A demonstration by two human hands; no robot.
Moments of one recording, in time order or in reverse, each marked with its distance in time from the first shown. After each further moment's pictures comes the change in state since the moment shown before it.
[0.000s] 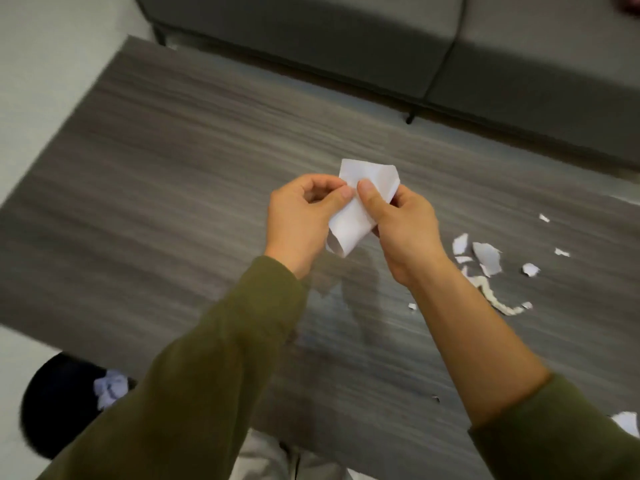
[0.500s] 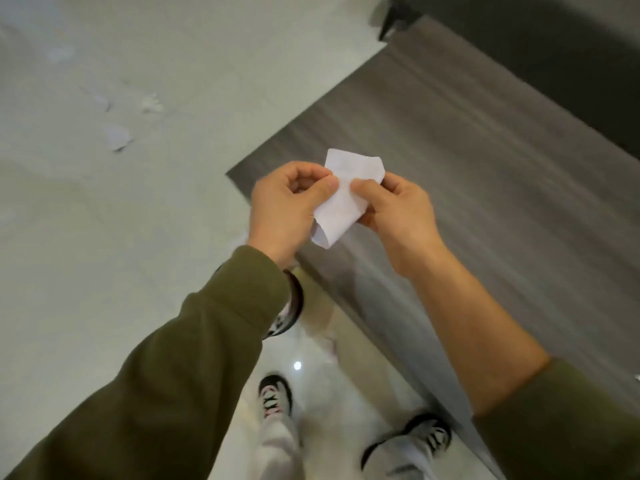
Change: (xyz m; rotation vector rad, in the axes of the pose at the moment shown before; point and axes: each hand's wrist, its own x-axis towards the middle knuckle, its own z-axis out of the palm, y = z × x) left_hand -0.086 -0.015 -0.371 -0.012 0.483 0.023; right_hand -0.133 0.076 0.325 -0.166 -0.500 0.075
